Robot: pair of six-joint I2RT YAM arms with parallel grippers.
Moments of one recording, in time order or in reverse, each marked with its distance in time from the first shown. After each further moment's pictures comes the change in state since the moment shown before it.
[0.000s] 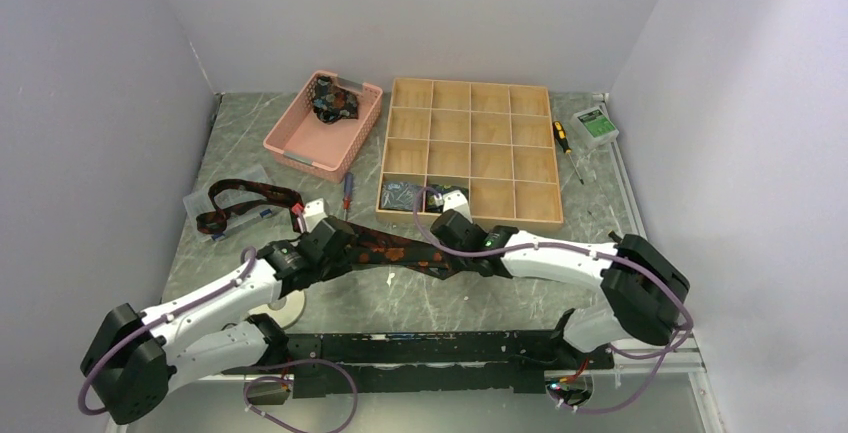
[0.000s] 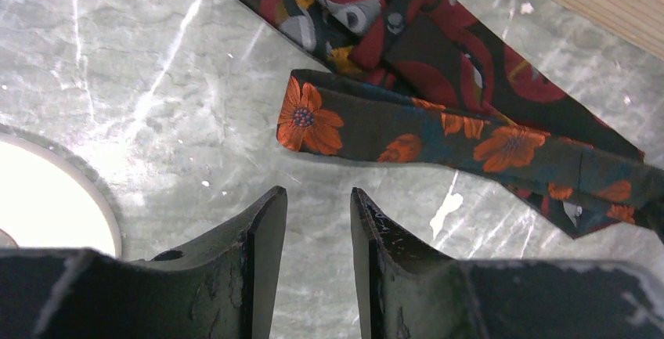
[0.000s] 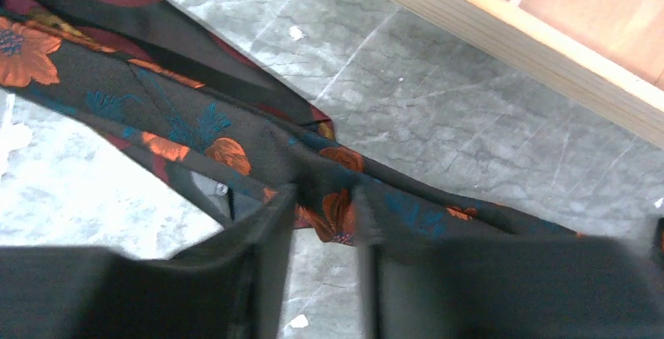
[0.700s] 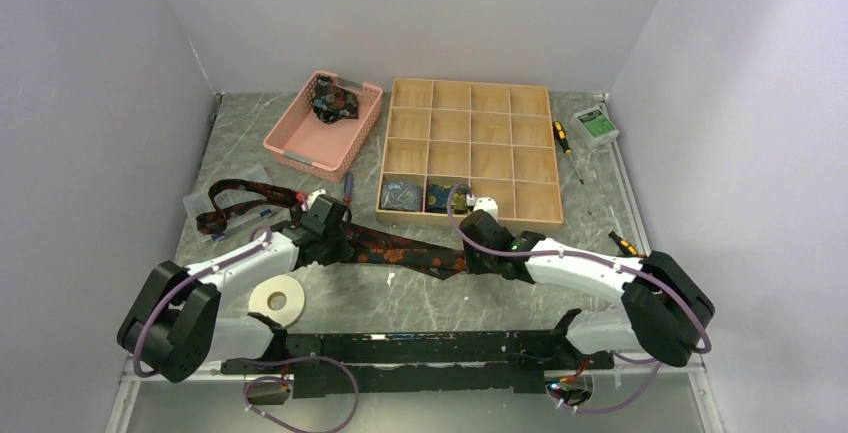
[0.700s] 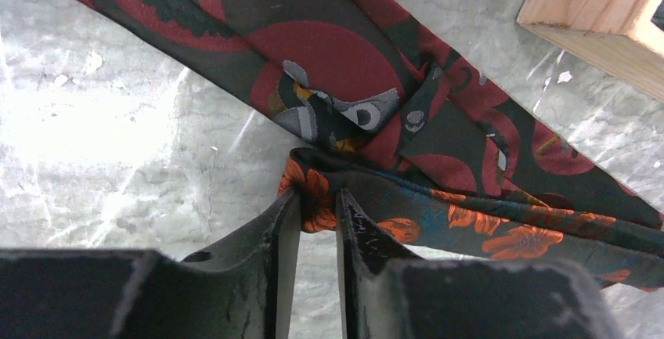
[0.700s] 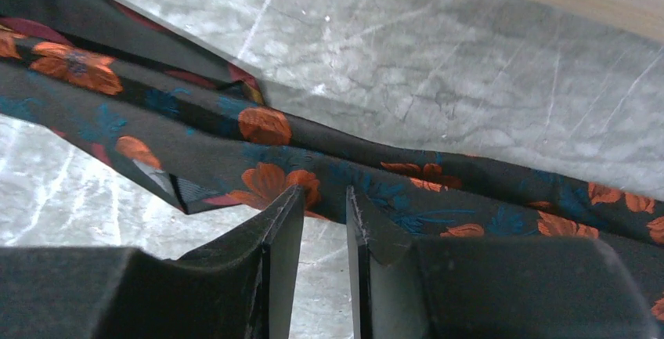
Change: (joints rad) left arm 0.245 0.274 0.019 0.220 0.208 0.156; right arm -0.134 -0.158 -0.151 0.033 -0.119 0.100
